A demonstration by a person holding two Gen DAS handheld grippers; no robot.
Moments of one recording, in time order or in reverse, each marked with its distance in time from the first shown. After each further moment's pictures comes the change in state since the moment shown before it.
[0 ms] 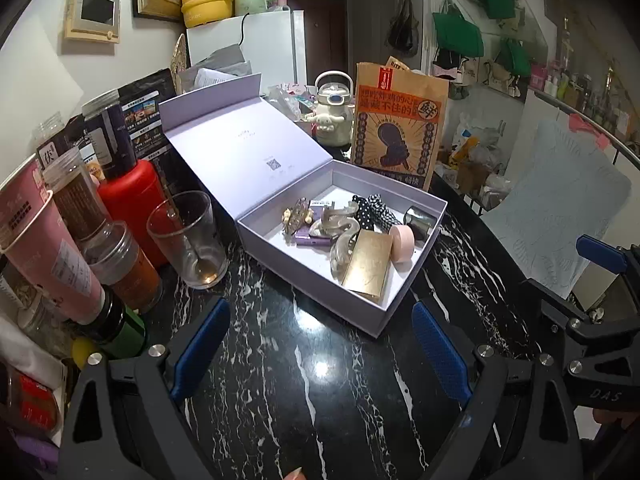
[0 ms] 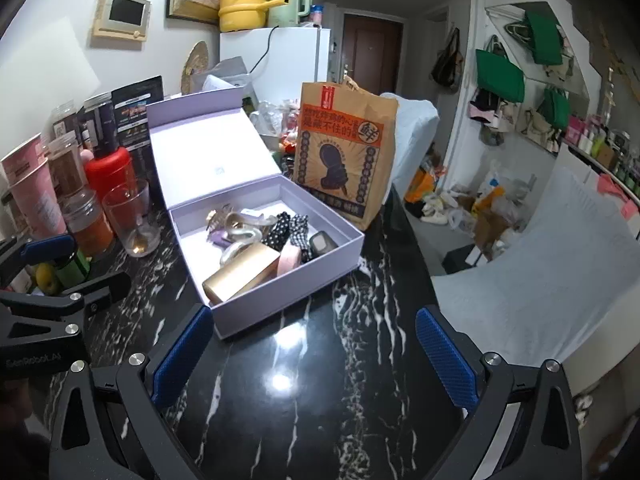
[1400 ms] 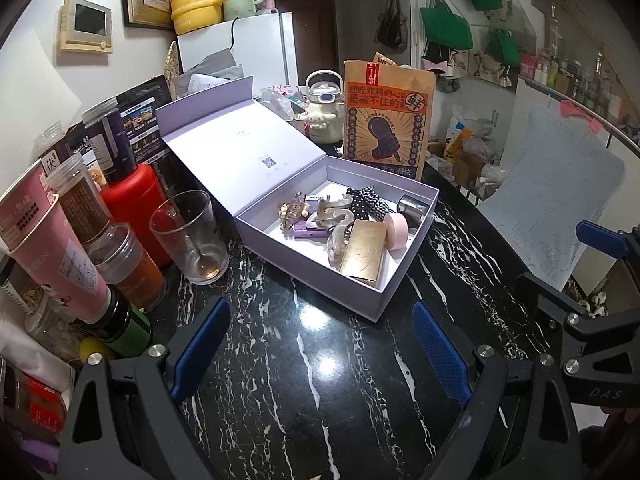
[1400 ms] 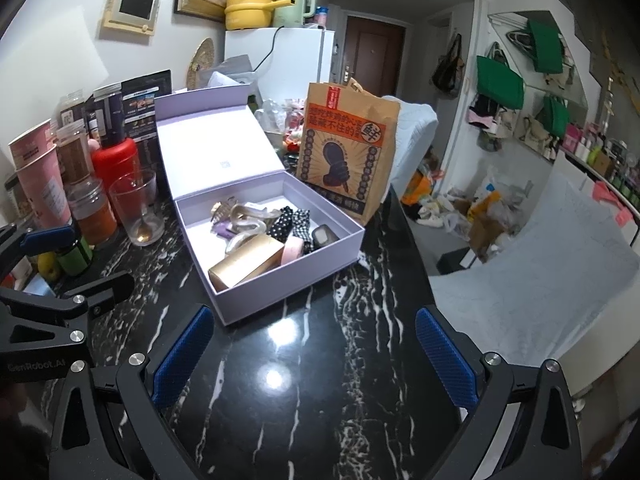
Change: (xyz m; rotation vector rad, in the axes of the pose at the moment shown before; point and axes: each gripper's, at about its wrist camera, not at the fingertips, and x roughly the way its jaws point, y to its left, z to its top) left arm -0.012 -0.002 -0.009 0.049 -0.008 -0.006; right arm -0.015 0.009 -0.010 -0.030 -0.004 -0.022
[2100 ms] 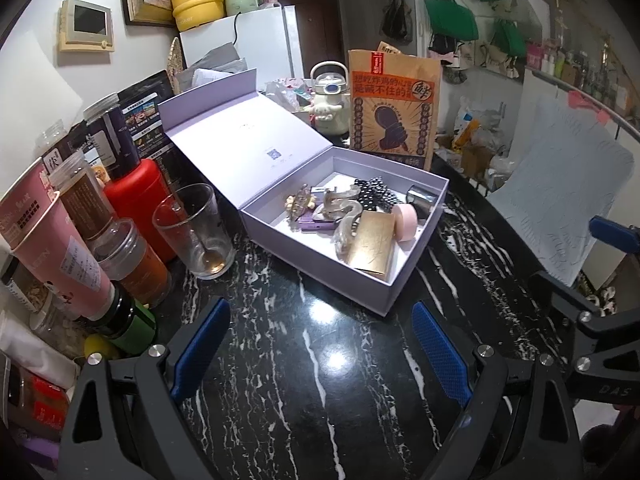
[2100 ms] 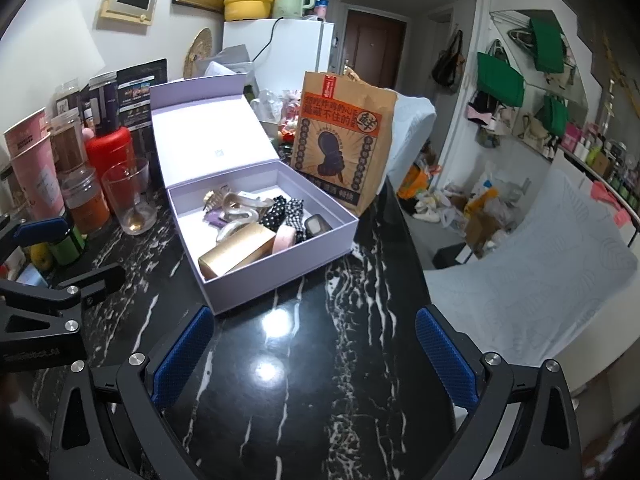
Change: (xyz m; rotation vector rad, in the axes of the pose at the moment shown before) left arm 0.009 -0.004 -0.002 0.016 0.029 0.049; right arm 0.006 -0.006 -0.005 -0.015 0.026 -0.015
